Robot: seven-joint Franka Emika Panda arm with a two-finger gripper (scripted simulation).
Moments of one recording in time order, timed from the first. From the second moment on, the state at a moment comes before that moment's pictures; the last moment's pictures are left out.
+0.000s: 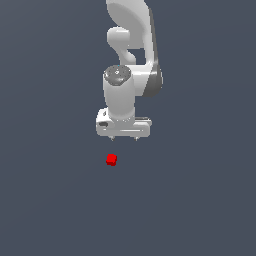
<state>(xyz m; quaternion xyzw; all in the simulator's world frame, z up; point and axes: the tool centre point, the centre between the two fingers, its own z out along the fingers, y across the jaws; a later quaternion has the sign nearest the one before) -0.001 -0.015 0.153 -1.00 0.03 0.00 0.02</state>
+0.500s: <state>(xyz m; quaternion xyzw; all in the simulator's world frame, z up) 0.017 -0.049 0.079 -1.00 0.06 0.00 0.01</state>
